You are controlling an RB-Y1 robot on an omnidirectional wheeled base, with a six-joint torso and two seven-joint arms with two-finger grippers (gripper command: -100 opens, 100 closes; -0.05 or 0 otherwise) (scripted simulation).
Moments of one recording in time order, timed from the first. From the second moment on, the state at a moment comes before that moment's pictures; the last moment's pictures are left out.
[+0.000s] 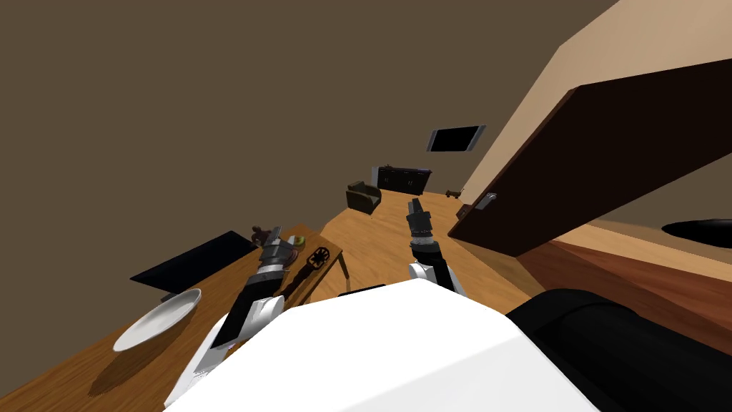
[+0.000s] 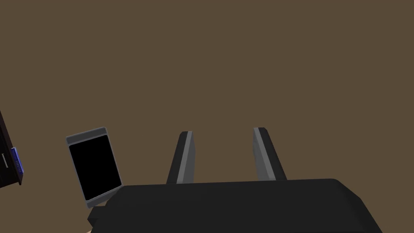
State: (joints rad) left arm 0.50 0.24 0.11 -2.13 0.16 -0.17 0.16; right arm 0.52 -0.02 0.07 -2.38 0.05 -0.42 0.15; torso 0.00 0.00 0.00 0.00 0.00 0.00
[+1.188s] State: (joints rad) left arm 0.49 0.34 0.22 -1.88 0.23 0.13 0.18; right arm 0.52 -0.02 0.07 -2.38 0.05 -0.42 0.15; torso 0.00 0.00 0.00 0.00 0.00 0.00
